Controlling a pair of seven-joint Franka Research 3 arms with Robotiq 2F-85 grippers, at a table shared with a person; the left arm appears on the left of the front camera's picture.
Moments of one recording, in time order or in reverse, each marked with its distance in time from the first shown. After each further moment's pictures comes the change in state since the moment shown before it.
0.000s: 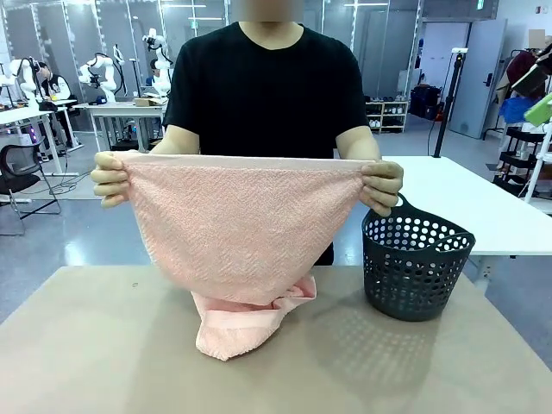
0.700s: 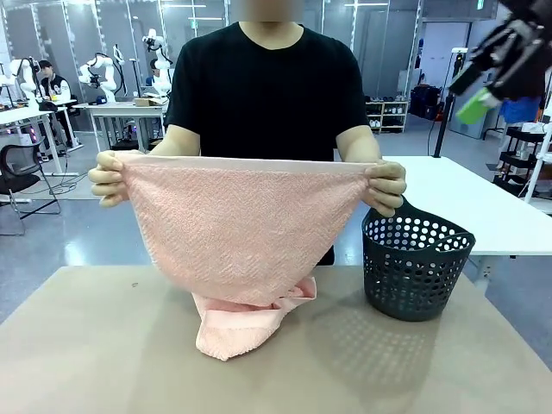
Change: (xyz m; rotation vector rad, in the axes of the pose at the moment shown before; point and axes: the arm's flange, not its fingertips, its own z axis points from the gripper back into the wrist) left arm 0.128 -0.021 -0.001 -0.186 0.018 0.050; right arm 0.088 0.029 -0.044 0.080 0.039 0.071
